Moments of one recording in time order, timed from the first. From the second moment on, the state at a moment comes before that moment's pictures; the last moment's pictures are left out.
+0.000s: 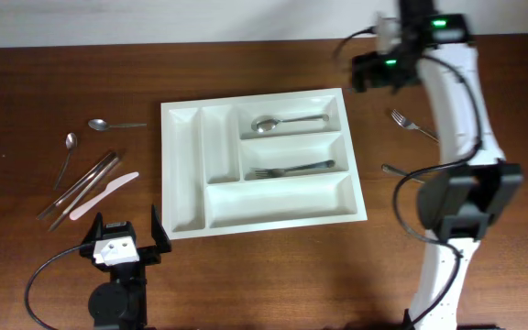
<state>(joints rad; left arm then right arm) 0.04 0.01 0.01 -0.08 -0.10 0.01 -0.03 2.26 2.34 -1.29 -0.21 -0.08</state>
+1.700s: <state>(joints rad) 0.04 0.01 0.01 -0.08 -0.10 0.01 -0.18 2.28 1.94 -1.07 0.14 1.34</state>
